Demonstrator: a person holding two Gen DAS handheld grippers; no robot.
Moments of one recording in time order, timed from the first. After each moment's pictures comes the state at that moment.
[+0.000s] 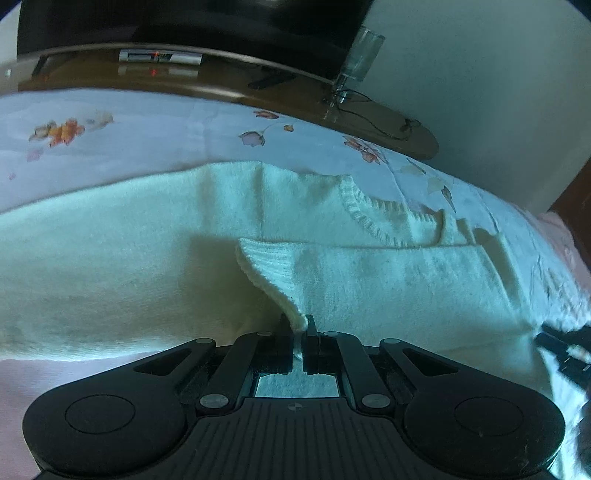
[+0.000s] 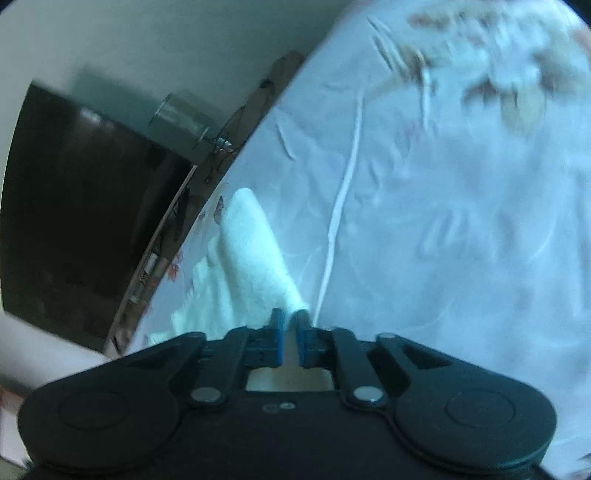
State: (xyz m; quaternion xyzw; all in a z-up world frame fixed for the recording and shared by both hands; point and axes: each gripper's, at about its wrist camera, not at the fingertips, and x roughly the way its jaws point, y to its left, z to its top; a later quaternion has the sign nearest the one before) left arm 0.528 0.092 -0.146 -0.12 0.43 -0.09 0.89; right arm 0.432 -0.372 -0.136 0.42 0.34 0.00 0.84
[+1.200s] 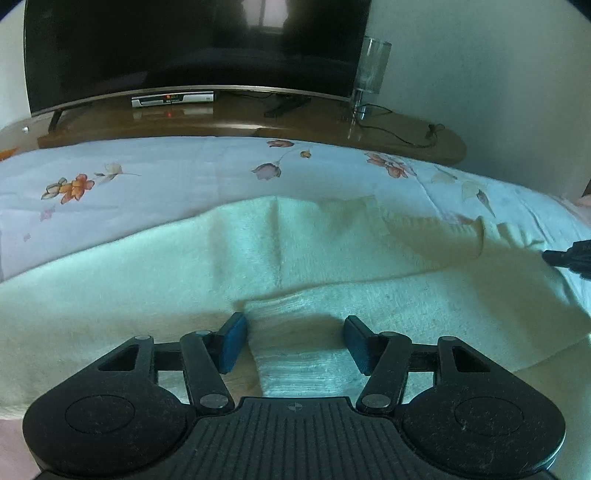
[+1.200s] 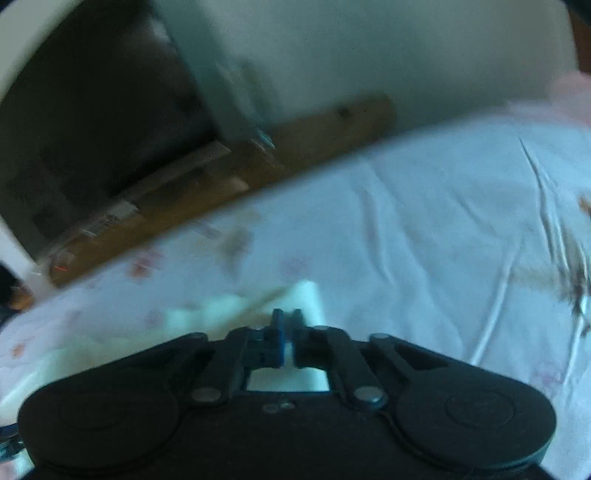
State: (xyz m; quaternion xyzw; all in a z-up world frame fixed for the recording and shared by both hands) left arm 0.551 0.075 -0.148 -0.05 0.39 -0.03 0.92; right arm 0.573 -0.336 -0.120 0.17 0.37 0.00 0.91
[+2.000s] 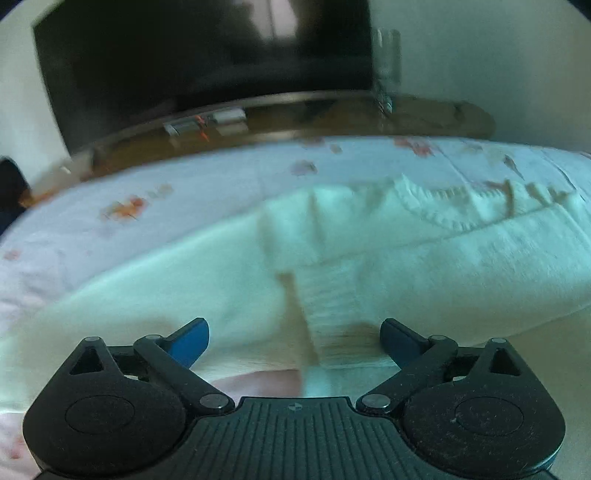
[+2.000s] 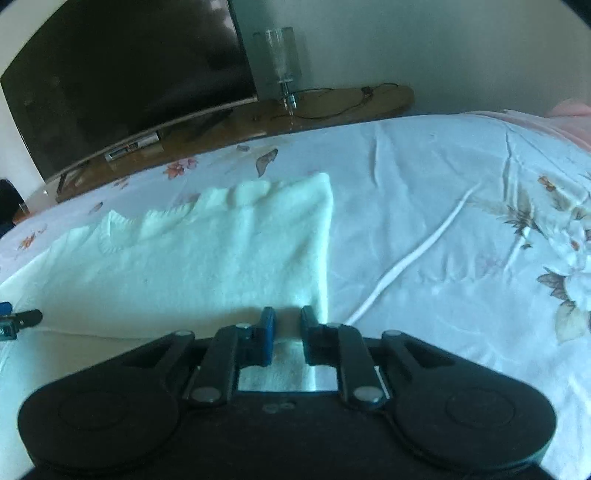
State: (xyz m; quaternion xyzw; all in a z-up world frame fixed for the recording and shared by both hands) left arm 0.510 0.064 -0.136 0.05 0.36 0.04 0.93; right arm 0.465 -0.302 -0.105 0.08 0.39 0.05 0.92
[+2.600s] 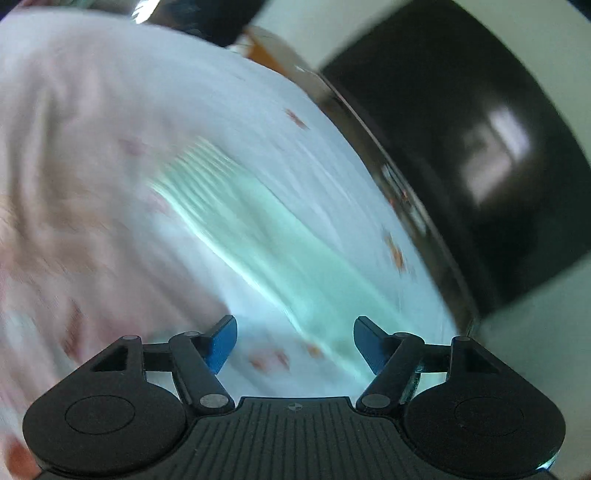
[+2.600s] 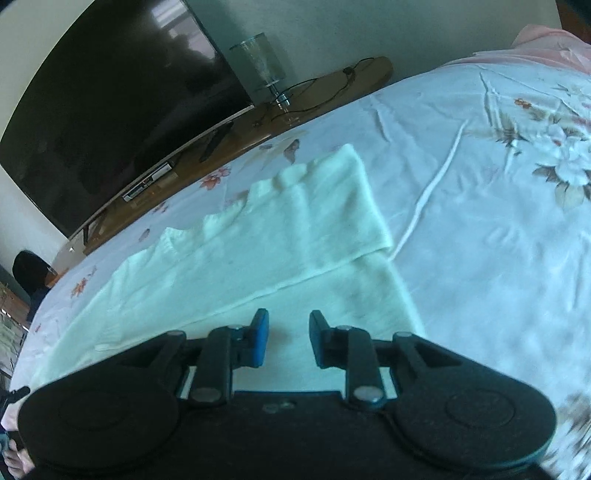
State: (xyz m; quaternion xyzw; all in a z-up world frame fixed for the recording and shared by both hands) left arm 0.335 0.357 -0.172 -0.48 0.23 0.21 0.82; right arm 0.400 -0.271 -0.090 0.22 0.38 0.04 0.90
